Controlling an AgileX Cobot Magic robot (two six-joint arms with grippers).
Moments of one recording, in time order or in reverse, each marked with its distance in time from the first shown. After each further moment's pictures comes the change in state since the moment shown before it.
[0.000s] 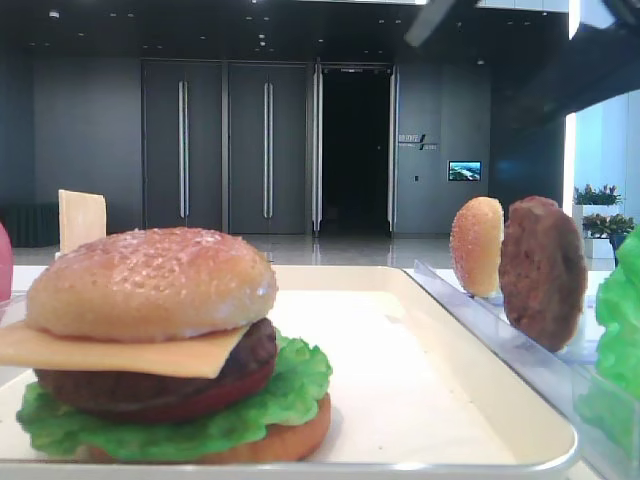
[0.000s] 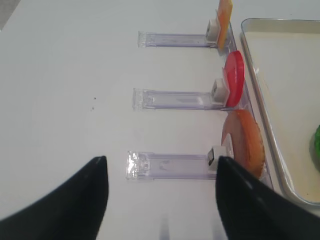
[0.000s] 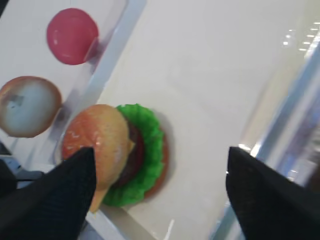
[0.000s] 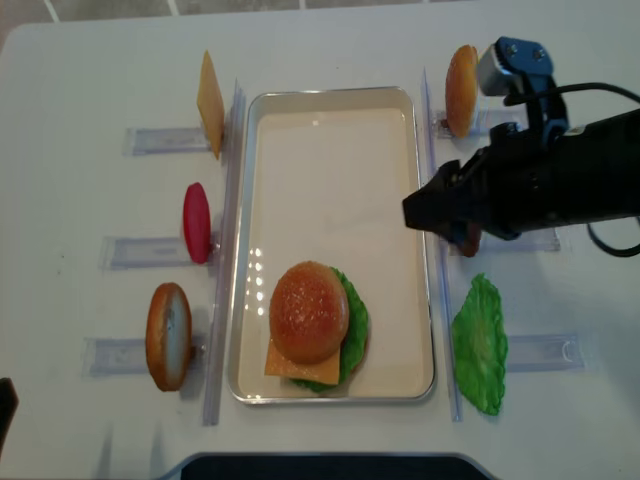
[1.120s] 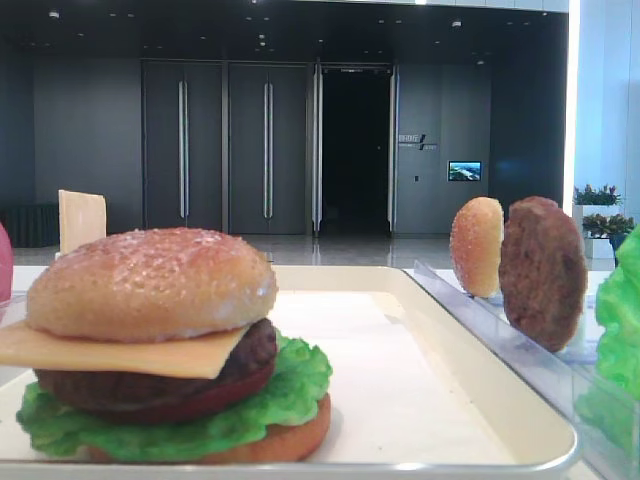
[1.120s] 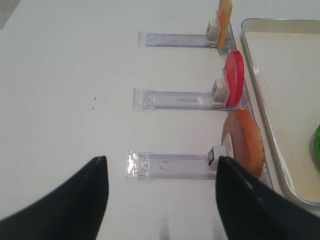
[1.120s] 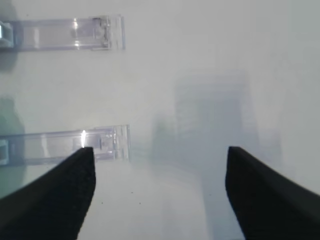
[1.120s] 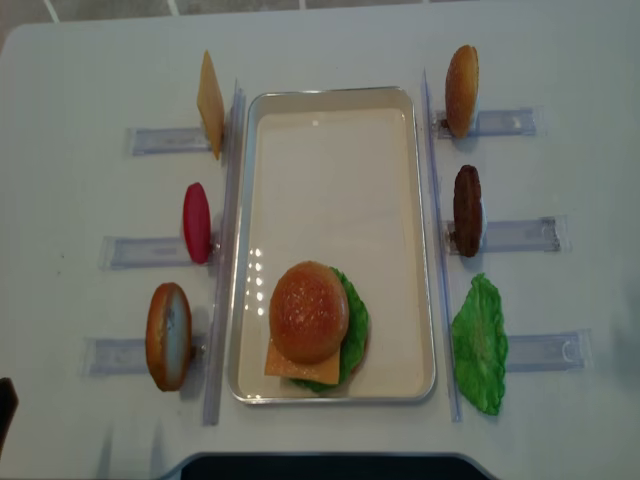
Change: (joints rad) left arm 0.000 0.000 0.000 0.000 0.000 0.001; right arm -0.359 -0.445 0.076 -0.995 0.369 0.685
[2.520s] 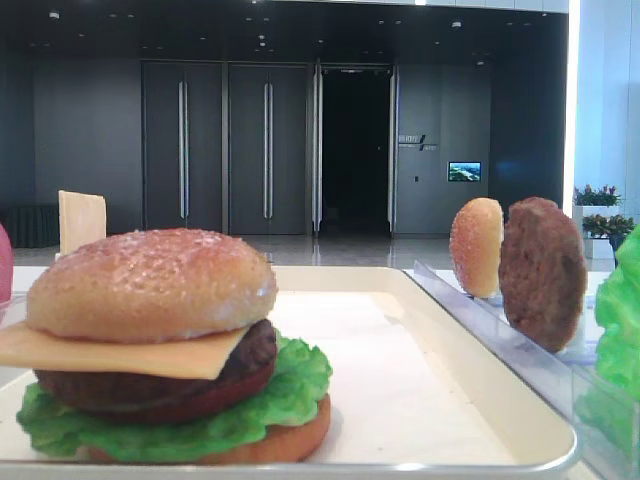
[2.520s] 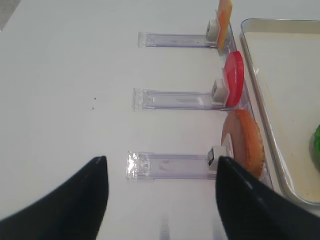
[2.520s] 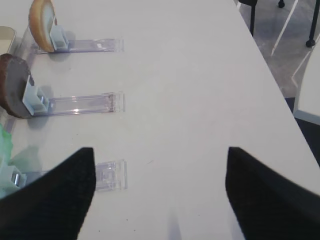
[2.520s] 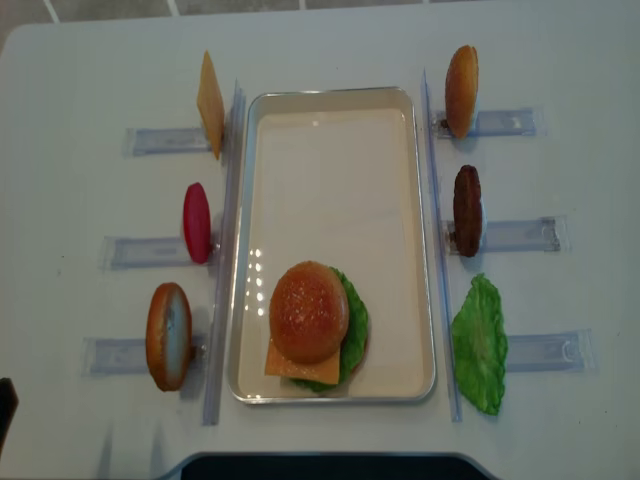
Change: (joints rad) left arm 0.000 0.000 0.000 0.000 0.000 0.000; right arm 0.000 -0.884 0.194 -0.028 0.078 0.014
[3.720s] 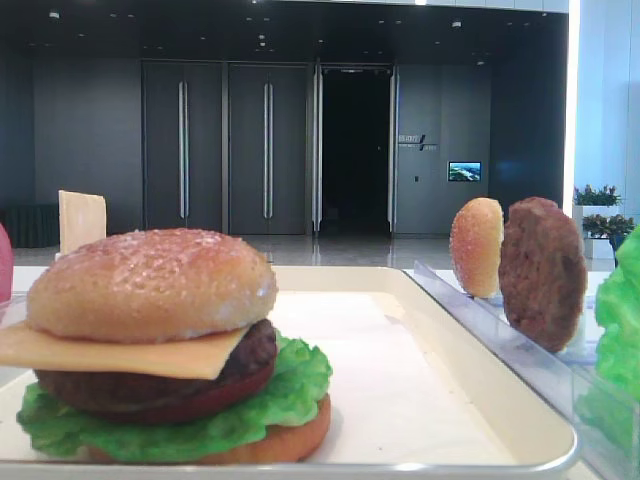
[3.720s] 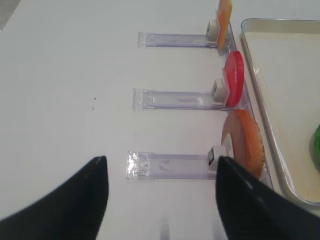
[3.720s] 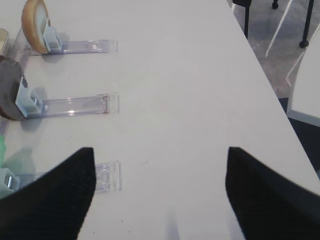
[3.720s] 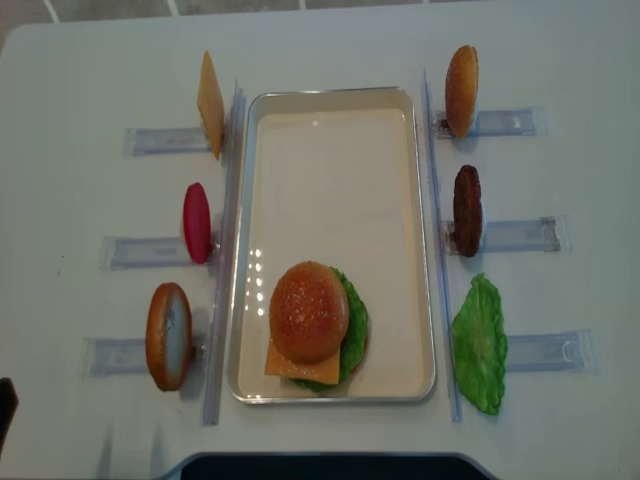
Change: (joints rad) left arm 0.000 0.000 0.000 0.000 0.000 0.000; right arm 0.000 -0.003 0.000 -0.021 0.001 0.010
